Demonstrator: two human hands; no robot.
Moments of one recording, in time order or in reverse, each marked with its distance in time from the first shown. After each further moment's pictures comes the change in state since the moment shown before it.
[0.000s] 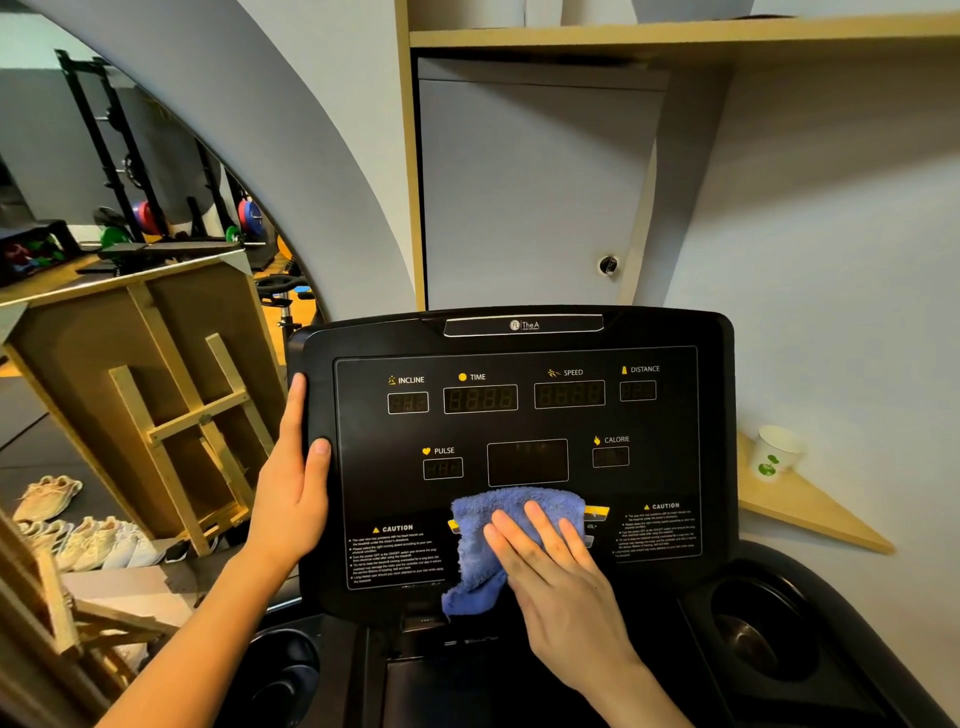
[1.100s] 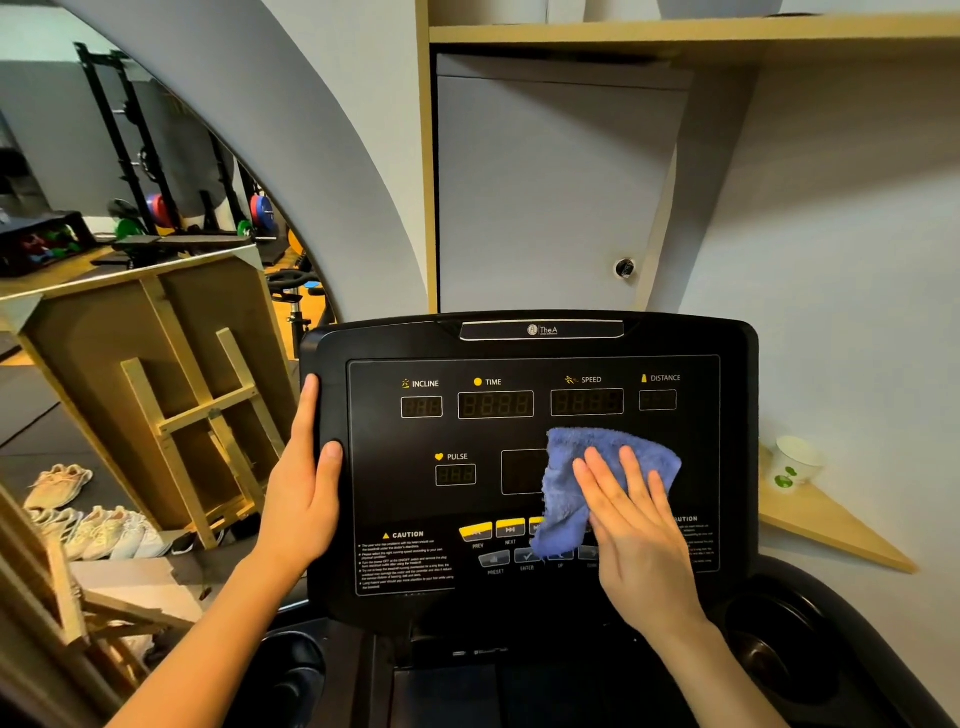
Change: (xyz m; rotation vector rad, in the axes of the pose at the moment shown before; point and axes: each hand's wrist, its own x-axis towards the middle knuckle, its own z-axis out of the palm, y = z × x) left_hand 0.001 -0.001 0.001 -0.026 0.003 -0.018; right_hand 0.023 0.067 -0.019 0.019 0.176 0.177
